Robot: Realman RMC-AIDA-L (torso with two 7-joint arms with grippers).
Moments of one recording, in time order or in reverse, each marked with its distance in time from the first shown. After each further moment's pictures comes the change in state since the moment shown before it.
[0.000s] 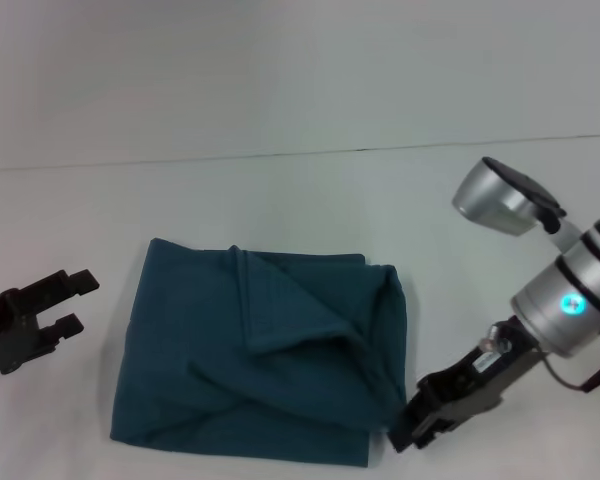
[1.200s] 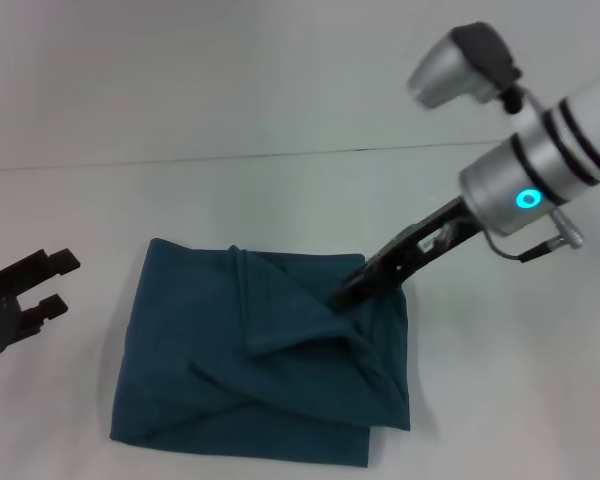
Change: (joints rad) left arm 0.005 0.007 -0.012 0.013 -0.050 0.010 -0.004; right arm 0.073 0.014 -0.012 -0.224 0.066 0.100 -0.332
